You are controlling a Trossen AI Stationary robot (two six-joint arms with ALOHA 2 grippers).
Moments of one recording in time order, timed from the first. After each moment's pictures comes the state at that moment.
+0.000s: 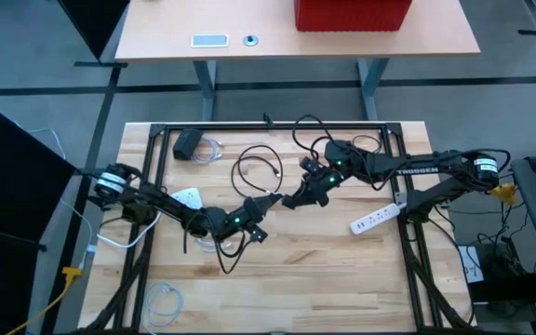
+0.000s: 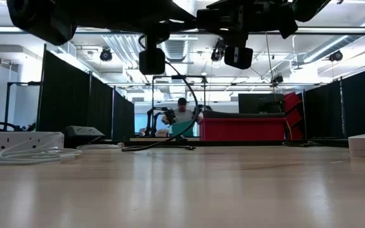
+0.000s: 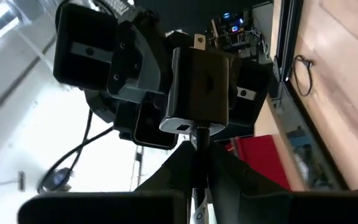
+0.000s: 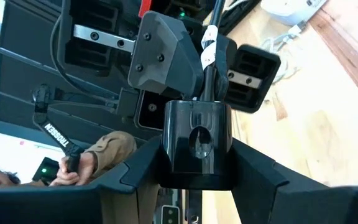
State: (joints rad) left arm -0.31 1.77 0.78 1.19 -0.79 1.88; right arm -0.23 1.36 0.87 0.22 -0.68 0.83
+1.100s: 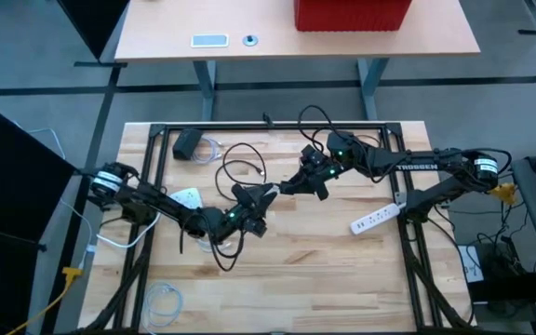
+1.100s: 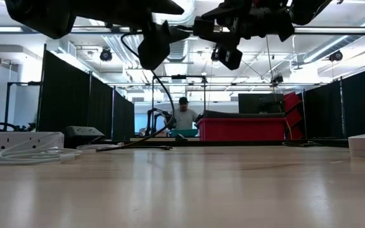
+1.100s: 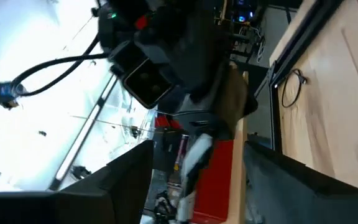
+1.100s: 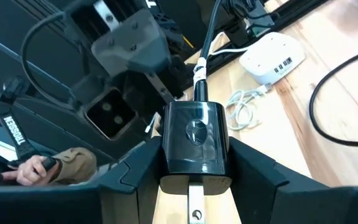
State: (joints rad) left arm -0.31 1.72 0.78 1.19 -0.96 1.47; right arm -0.29 1.36 0.87 0.22 -0.65 0.57
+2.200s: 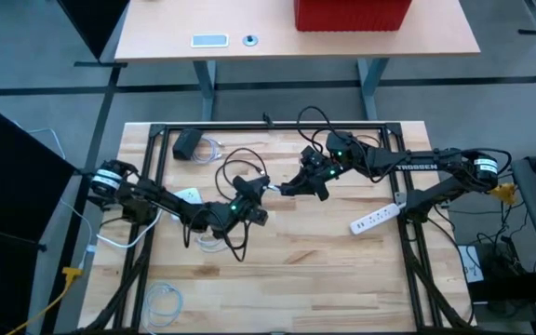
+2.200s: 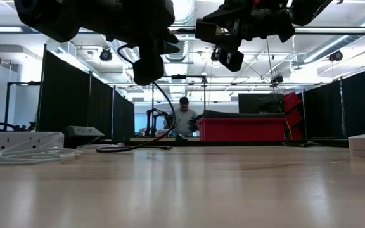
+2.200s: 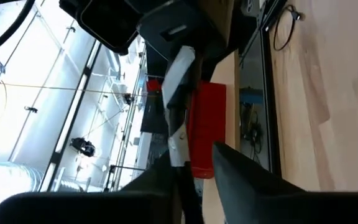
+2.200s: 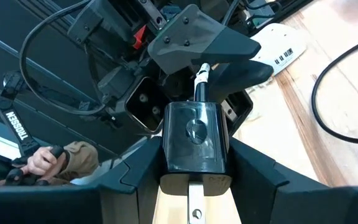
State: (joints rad) left arm -0.25 1.71 0.78 1.03 -1.06 1.45; right arm -0.29 1.36 0.87 0.21 -0.67 0.58
